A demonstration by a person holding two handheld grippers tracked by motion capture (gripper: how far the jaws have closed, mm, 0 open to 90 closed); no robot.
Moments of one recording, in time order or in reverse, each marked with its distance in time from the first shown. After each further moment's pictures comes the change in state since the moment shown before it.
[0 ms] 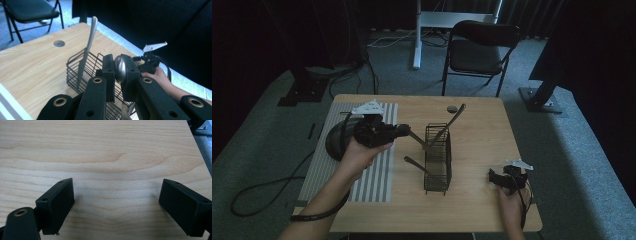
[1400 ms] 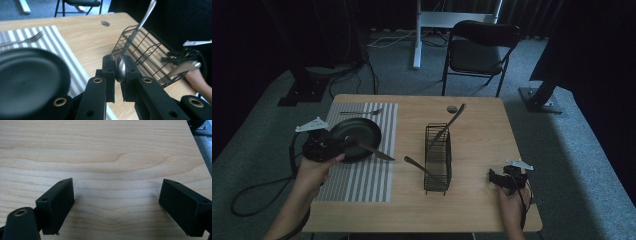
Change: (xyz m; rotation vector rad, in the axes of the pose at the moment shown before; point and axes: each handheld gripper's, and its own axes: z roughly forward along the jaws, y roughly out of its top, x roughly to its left) left arm 0.065 -0.089 -0.080 -0.013 0.230 -0.216; right arm 0.000 0.000 0.000 0.000 0.000 0.000
